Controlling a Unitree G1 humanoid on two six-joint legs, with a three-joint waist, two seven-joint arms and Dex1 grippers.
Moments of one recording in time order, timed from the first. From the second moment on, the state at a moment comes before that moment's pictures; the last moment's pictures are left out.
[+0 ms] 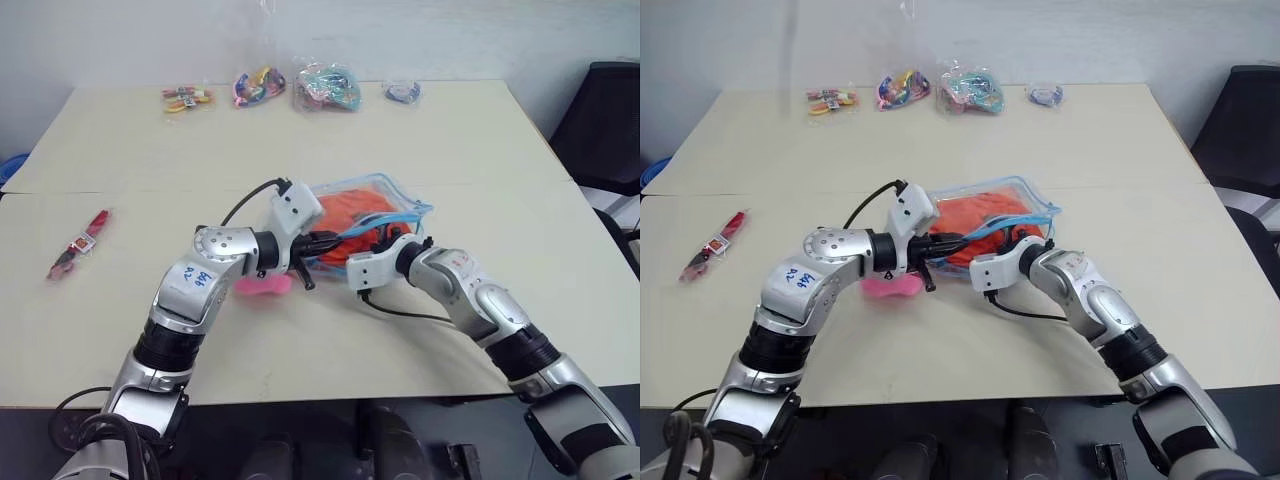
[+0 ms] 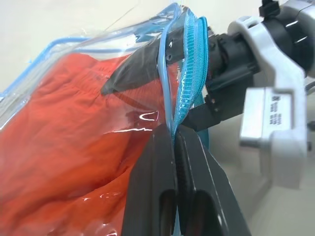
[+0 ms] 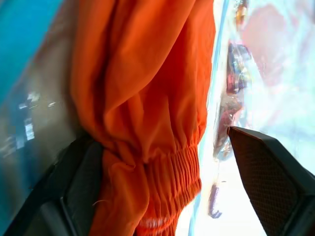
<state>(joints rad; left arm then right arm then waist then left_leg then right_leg) -0.69 0.40 -0.18 -0.19 -0.25 0.79 -0.68 -0.66 -0.53 0.46 0.14 -0.79 -0.10 0.46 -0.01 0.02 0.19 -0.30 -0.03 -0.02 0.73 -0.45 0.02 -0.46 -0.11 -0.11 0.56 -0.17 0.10</state>
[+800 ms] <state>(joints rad) -0.69 0.40 -0.22 -0.09 -0.18 0.69 -0.65 -0.57 -0.50 0.42 0.04 -0.69 -0.05 0.60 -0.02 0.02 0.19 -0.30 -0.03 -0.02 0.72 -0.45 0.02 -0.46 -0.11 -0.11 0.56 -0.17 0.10</state>
